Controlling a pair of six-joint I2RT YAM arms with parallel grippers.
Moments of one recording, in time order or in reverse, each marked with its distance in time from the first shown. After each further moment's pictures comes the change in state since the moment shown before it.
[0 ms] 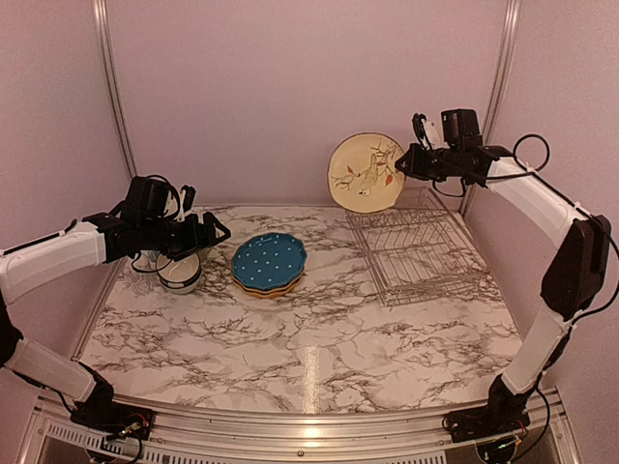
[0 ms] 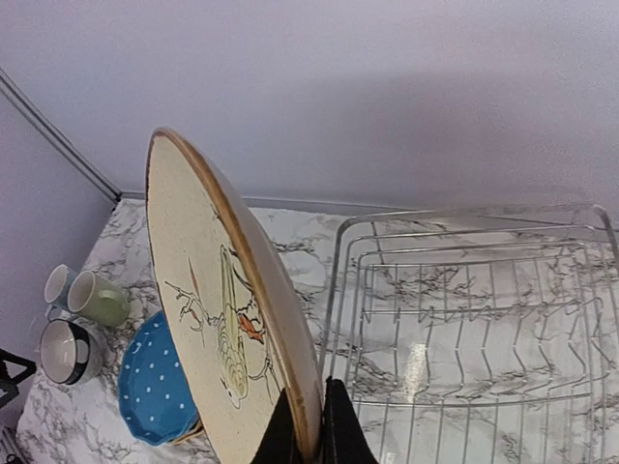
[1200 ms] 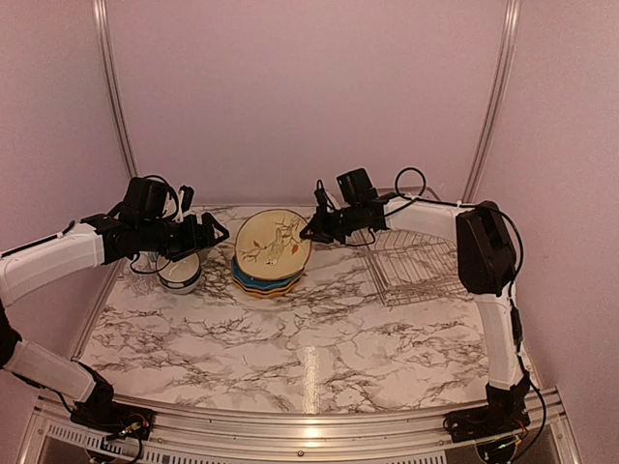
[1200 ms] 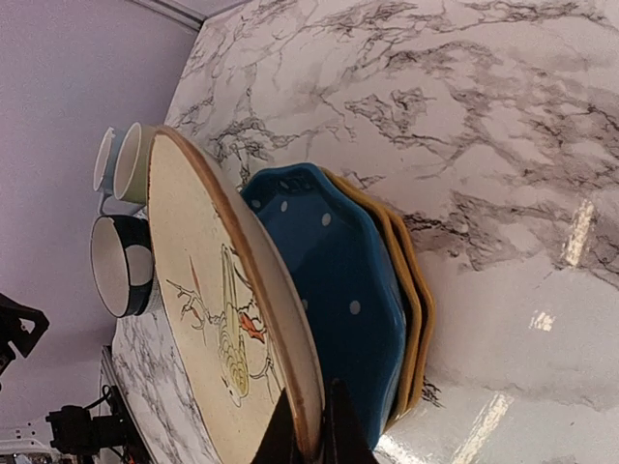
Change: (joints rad) left arm 0.000 -0.015 -0.011 0.000 -0.012 0.004; right arm 0.286 0.552 0.132 0.222 -0.336 0.365
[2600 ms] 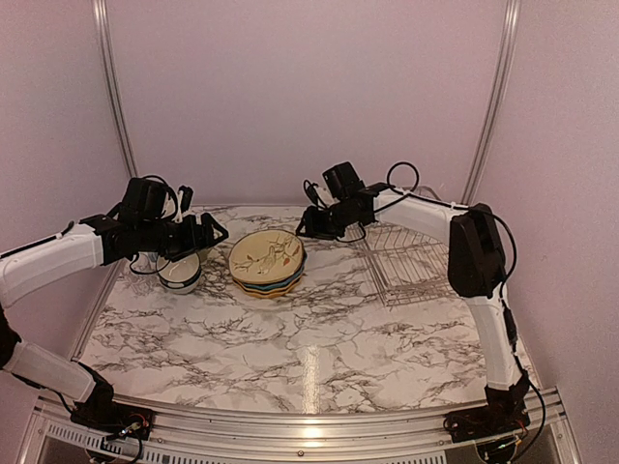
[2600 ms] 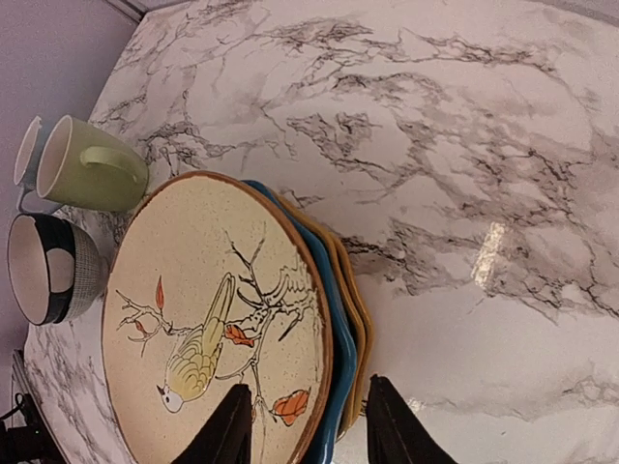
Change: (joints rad) left arm 0.000 -0.008 -0.005 -0.001 -0.006 0.000; right arm 0.048 0.078 0.194 -0.225 0.237 -0.176
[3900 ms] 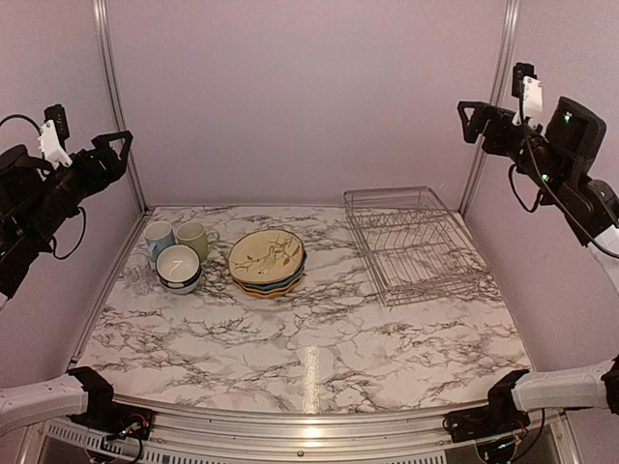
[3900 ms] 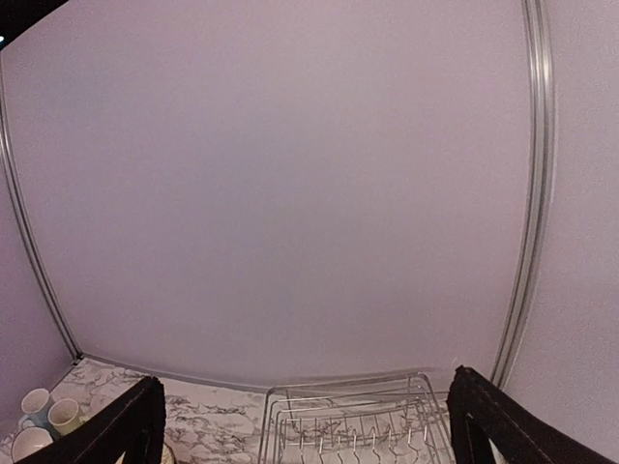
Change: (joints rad) left arm 0.000 -0.536 0.120 0.074 -0.436 0.218; right arm -0.176 -1.275 -0.623 0.233 0.533 -0.357
